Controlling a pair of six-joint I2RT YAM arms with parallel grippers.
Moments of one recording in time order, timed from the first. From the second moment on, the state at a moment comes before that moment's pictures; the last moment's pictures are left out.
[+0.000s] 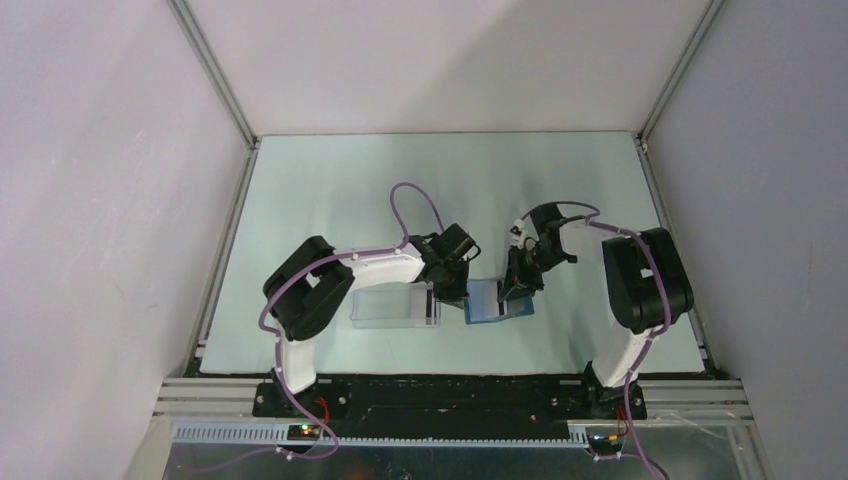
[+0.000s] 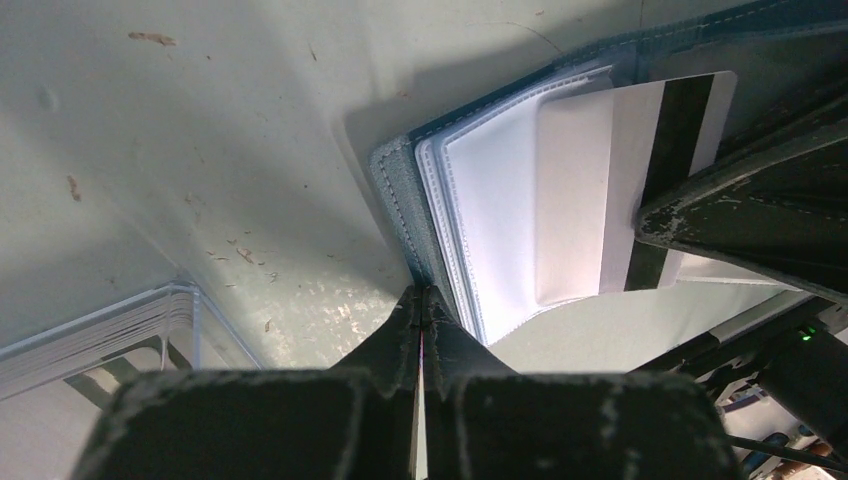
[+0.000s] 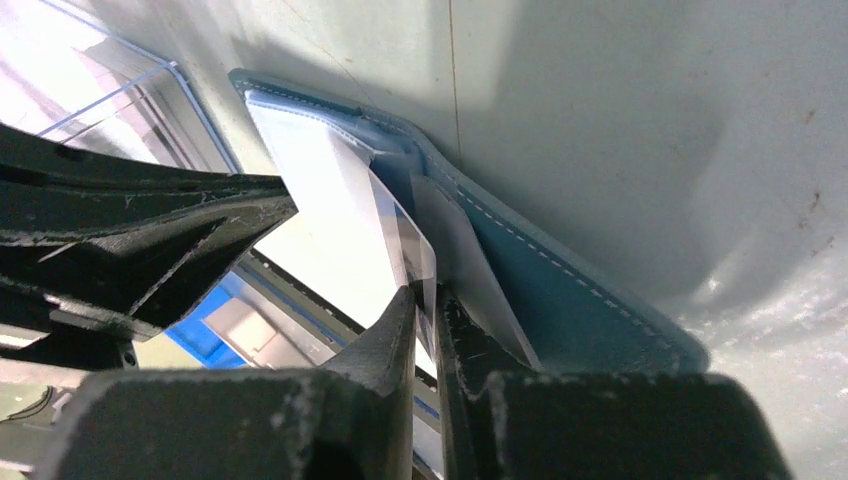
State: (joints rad) left arm -0.89 1.91 1.19 -0.42 0.14 -0.79; right arm 0.26 1.77 0.95 -0.62 -0.65 0.29
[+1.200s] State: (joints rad) left arm -0.89 1.92 1.21 -0.45 0.15 -0.77; right arm 0.45 1.80 1.06 -0.69 -0.52 0.27
